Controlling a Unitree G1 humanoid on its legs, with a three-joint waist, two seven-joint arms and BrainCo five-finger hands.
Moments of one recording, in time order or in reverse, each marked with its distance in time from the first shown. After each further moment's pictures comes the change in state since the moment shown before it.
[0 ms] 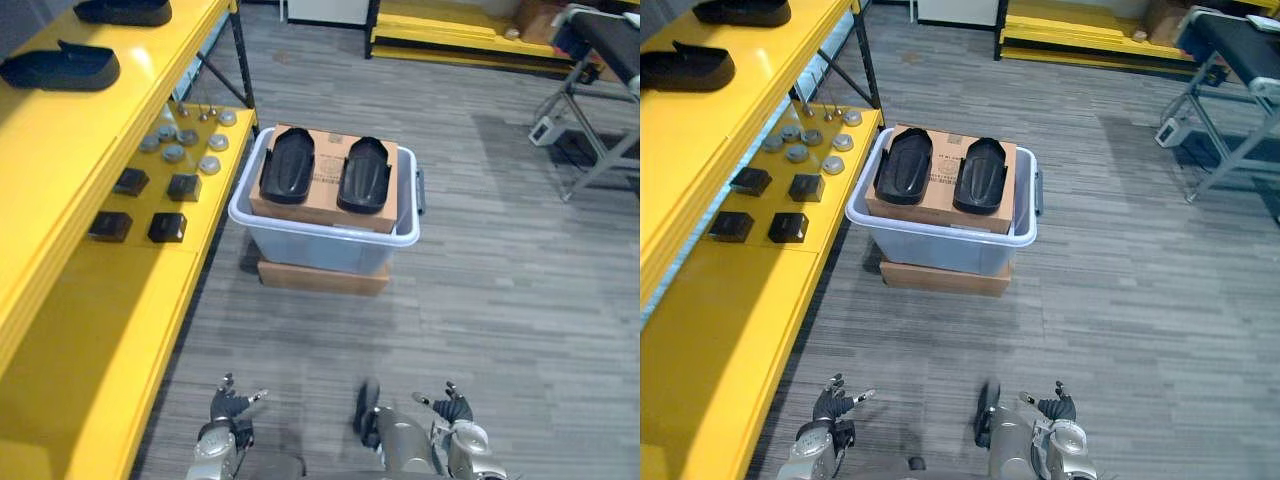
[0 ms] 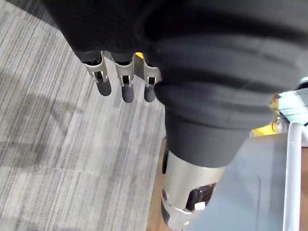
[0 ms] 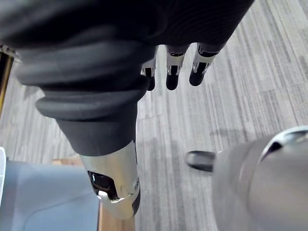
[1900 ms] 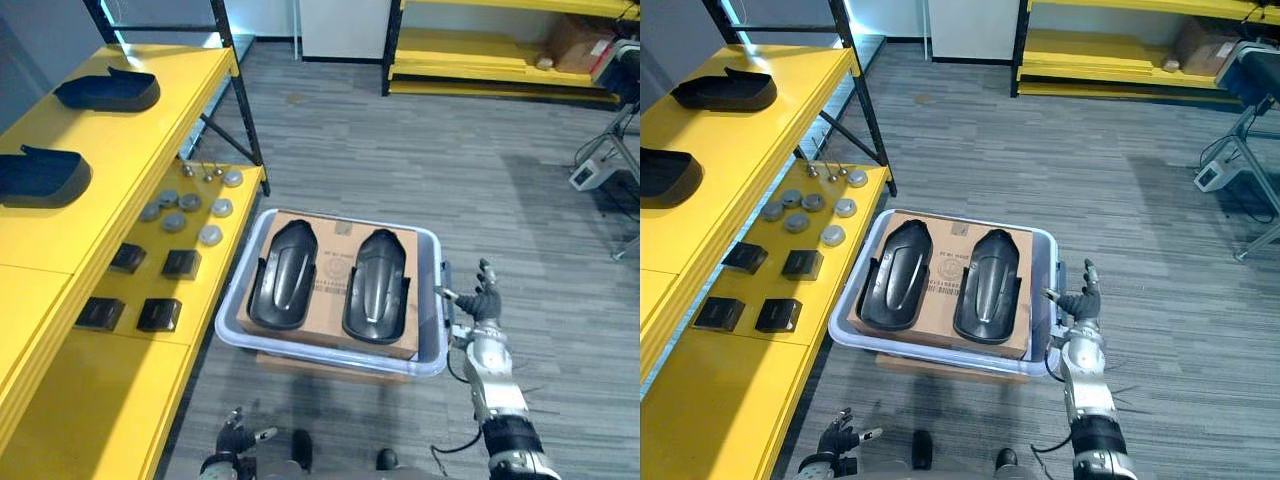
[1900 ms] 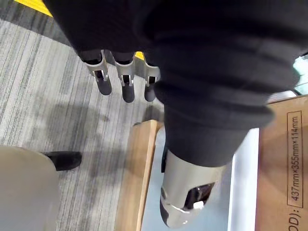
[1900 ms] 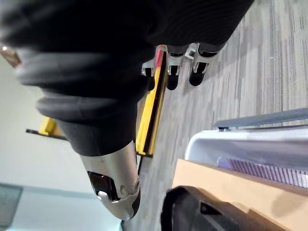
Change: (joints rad) left arm 0.098 0.023 -0.091 -0.047 0.008 -0.032 -0.029; right arm -0.330 -0.079 0.055 -0.320 -0.191 0.027 -0.161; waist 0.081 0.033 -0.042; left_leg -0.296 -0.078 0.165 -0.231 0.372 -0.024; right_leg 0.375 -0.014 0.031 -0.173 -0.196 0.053
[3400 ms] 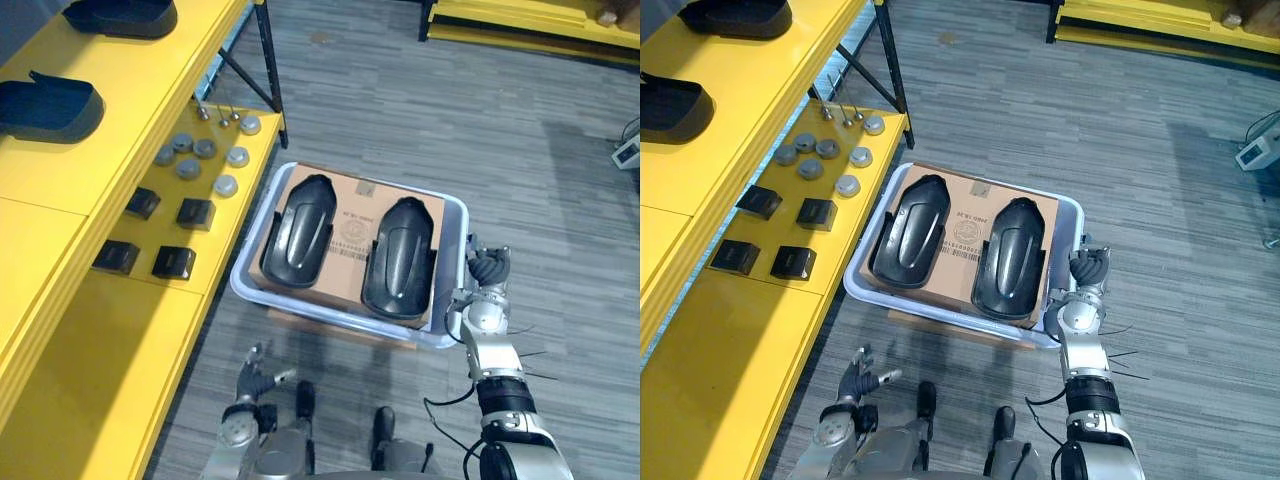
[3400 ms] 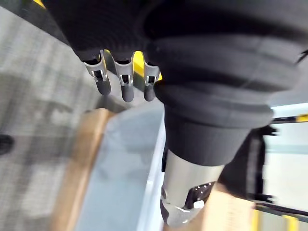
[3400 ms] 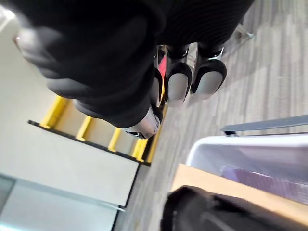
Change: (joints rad) left arm 0.014 -0.015 -0.101 -0.626 -0.046 -0.010 0.079; right arm 0.041 -0.002 -0.034 -0.367 -0.073 0.020 -0.104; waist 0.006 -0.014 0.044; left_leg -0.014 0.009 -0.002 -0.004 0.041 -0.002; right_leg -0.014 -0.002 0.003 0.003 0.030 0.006
